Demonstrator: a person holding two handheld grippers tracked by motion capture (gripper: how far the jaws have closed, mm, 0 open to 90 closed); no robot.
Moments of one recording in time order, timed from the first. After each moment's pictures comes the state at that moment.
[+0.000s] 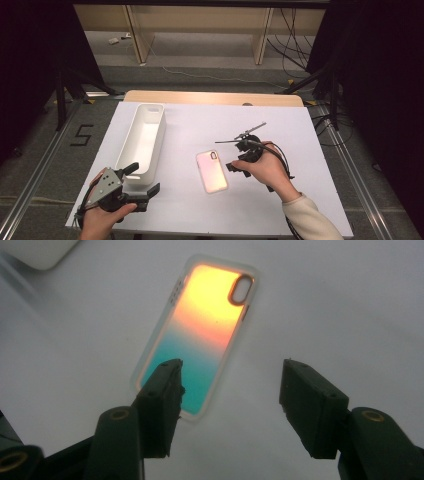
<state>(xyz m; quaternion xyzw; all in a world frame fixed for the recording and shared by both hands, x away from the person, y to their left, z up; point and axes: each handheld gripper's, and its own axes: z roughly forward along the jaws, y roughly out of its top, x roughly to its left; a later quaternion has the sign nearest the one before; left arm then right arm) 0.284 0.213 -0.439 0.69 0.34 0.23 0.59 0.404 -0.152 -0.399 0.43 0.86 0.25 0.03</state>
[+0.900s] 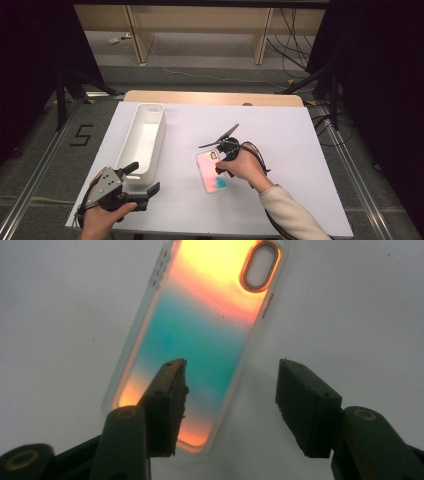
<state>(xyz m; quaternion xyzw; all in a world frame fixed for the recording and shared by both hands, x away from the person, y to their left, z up) 0.285 0.214 -0.439 0.70 0.35 0.23 0.58 0.431 -0.107 -0.437 0.44 0.88 0.16 0.02</state>
